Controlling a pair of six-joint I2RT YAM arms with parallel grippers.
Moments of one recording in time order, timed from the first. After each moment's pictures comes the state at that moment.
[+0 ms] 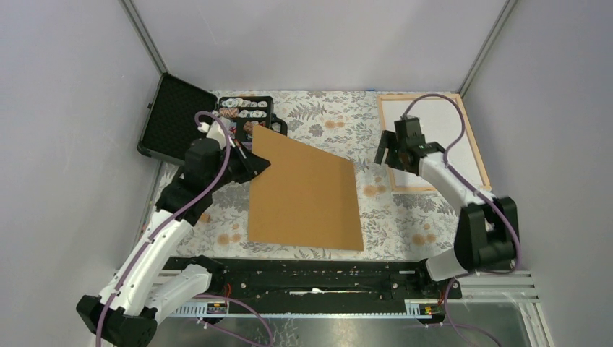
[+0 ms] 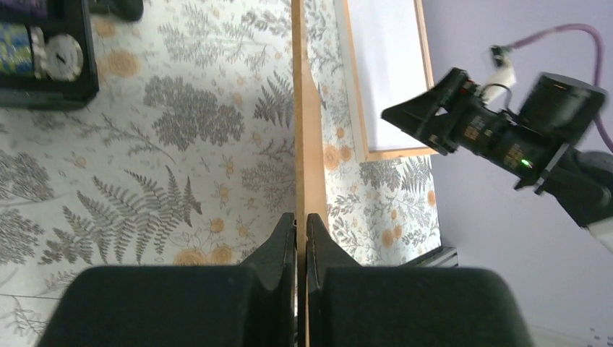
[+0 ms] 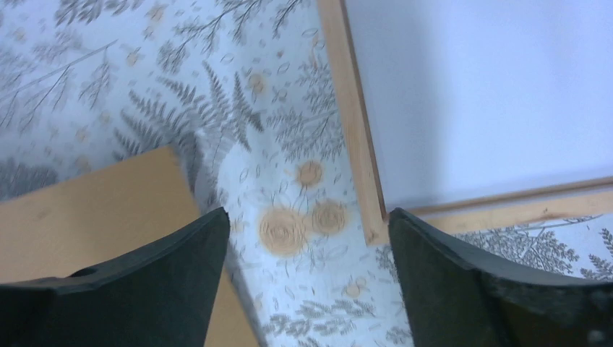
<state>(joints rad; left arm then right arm) -0.40 0.89 0.93 -0.46 0.19 -0.77 0.24 1.41 0.99 -0.47 0.12 0.45</state>
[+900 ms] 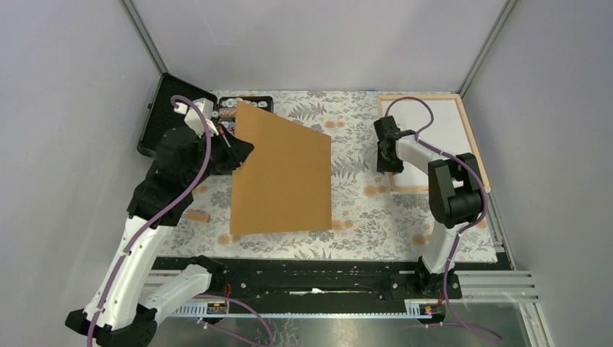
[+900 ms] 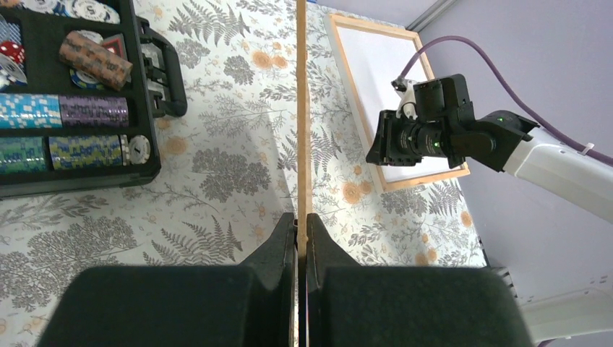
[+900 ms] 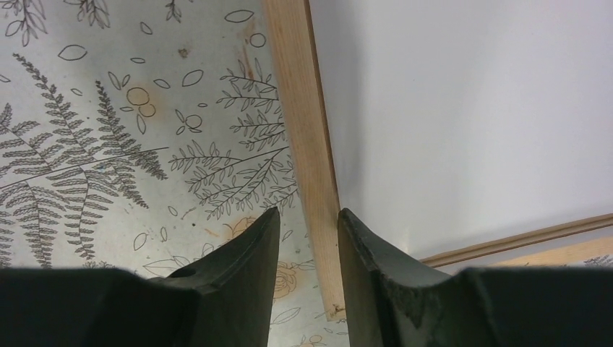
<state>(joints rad) -0.40 0.88 1.24 -0.66 0.09 -0.55 0.26 1.87 1.24 -0.59 0.28 0.33</state>
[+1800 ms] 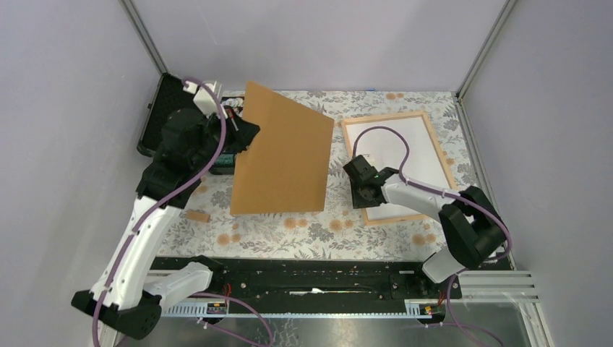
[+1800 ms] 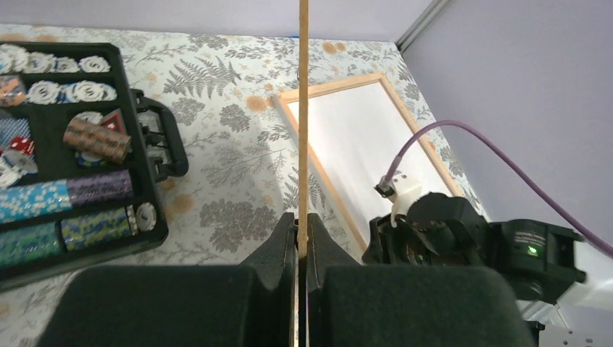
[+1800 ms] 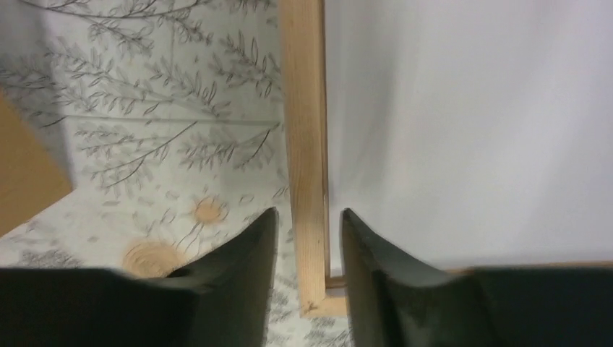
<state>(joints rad) -0.40 0.98 1.32 -0.56 0.11 -0.42 0.65 1.58 0.89 -0.52 0.28 0.49</state>
